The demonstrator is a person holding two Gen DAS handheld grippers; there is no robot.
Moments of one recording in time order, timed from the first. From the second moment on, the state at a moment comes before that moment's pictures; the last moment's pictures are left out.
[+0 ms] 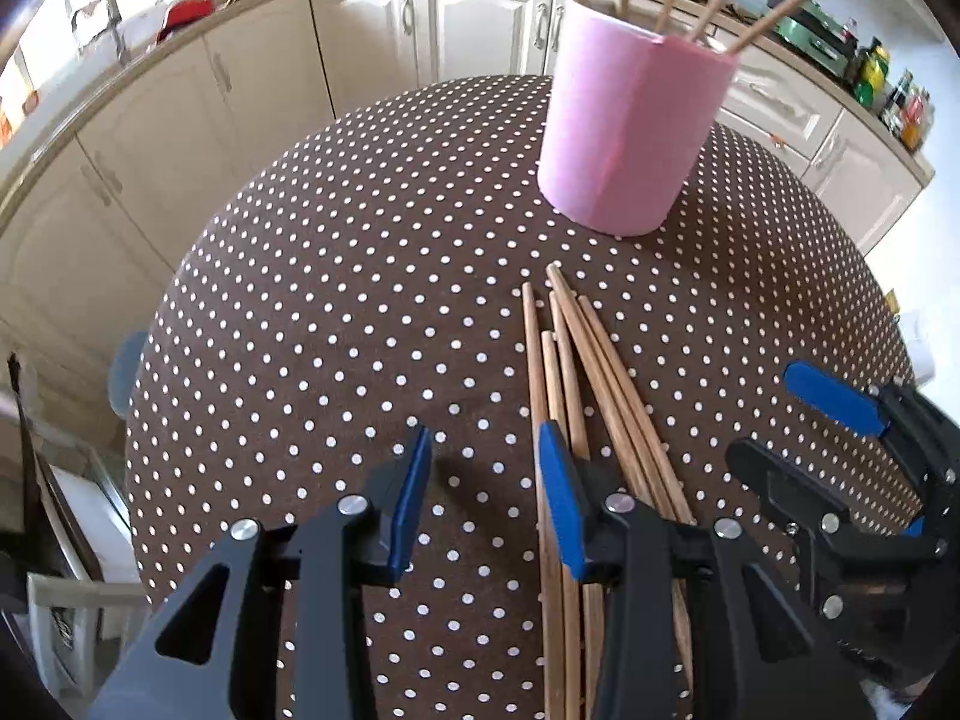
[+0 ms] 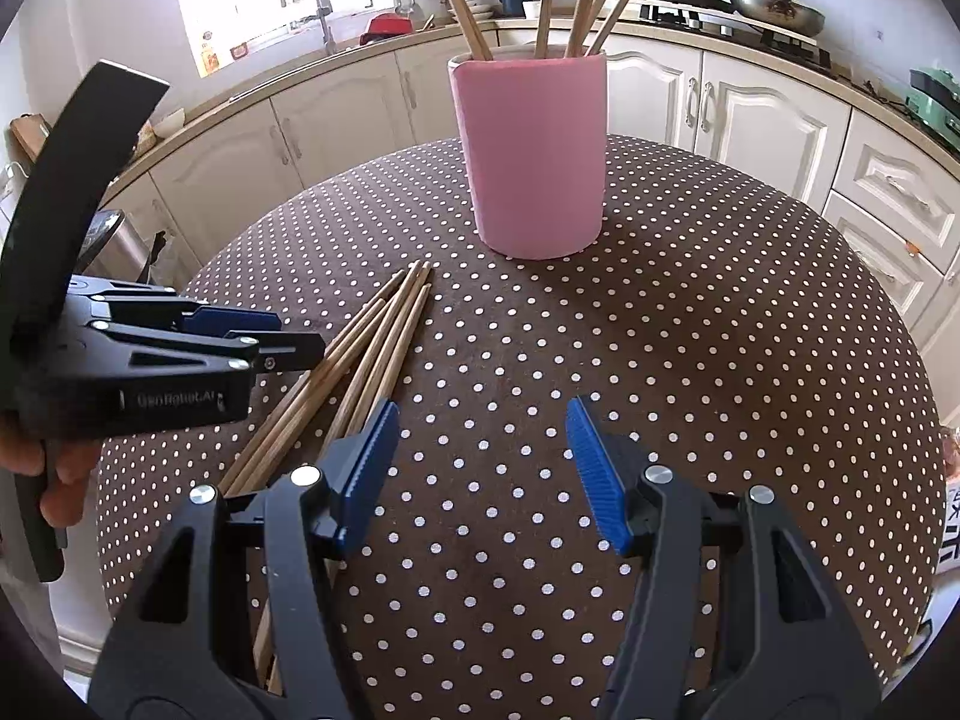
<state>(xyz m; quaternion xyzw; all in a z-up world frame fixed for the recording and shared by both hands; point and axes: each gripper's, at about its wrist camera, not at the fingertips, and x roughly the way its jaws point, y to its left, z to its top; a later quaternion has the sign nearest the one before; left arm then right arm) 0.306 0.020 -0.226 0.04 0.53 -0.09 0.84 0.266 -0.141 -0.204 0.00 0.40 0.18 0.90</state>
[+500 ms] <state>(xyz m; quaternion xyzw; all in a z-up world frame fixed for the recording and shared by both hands) 0.321 0.021 -0.233 0.05 0.53 -0.09 0.84 0.282 -0.122 -0.213 -0.01 0.42 0.18 0.89</state>
